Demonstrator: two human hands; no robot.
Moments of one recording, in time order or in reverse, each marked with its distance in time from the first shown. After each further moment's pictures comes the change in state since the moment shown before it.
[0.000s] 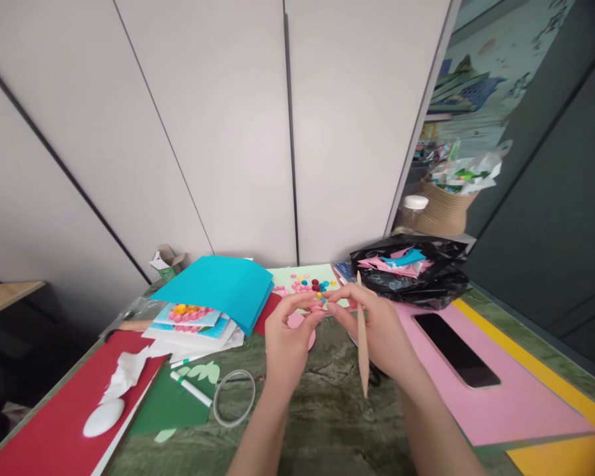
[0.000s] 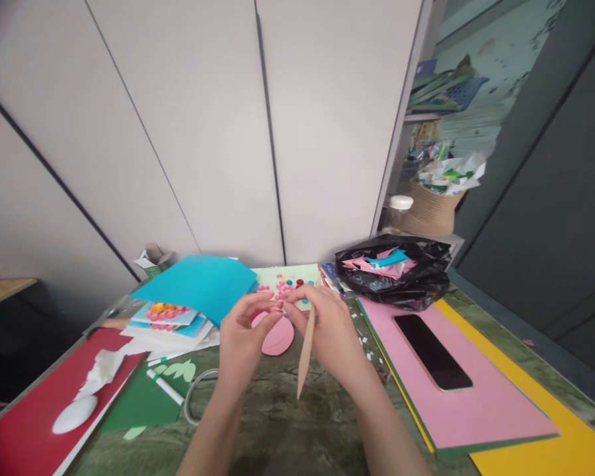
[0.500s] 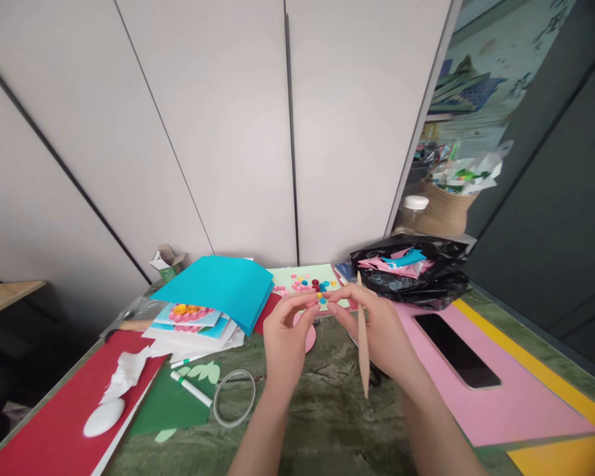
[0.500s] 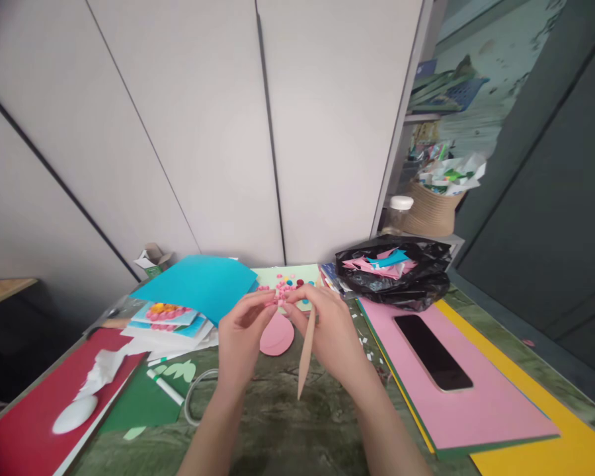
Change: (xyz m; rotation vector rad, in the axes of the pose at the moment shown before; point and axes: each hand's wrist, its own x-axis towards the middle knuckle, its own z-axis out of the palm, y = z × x) left_hand 0.001 -0.001 0.001 -0.090 0.044 0.049; right_hand 0.001 -0.001 0.001 0.011 0.002 -0.008
